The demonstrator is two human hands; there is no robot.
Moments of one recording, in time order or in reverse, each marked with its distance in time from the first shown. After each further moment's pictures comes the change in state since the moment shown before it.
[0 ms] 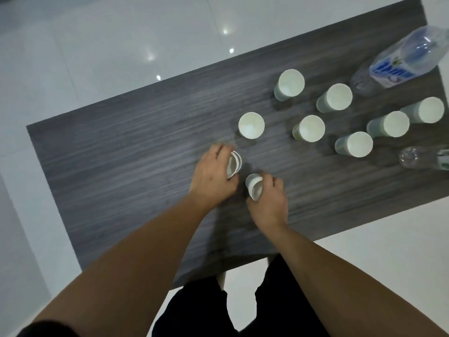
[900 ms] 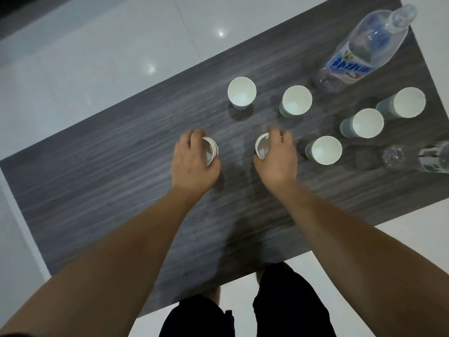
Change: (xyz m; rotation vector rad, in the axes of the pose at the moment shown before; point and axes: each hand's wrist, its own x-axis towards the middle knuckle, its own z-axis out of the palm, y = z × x) left_hand 0.079 0.063 0.046 0.132 0.204 -0.059; right_hand 0.151 0.062 -0.083 0.071 0.164 -0.128
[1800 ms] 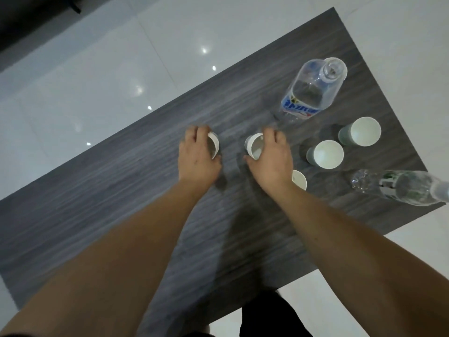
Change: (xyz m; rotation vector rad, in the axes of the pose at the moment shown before) left_hand 0.103 0.095 0.039 -0.001 -0.090 -0.009; right_hand 0.088 0.025 -0.061 0.013 0.027 0.036
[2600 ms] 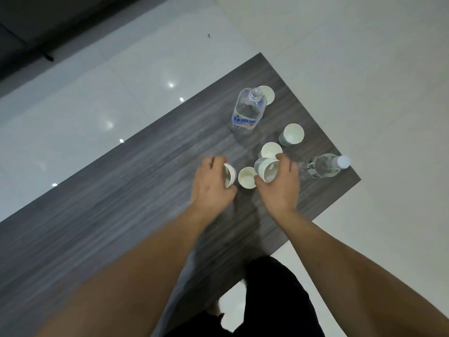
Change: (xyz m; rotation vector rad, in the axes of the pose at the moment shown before) left_hand -0.095 0.086 -0.023 -0.120 -0.194 0.222; right_hand -0.112 0.040 -0.101 0.155 0.288 0.244
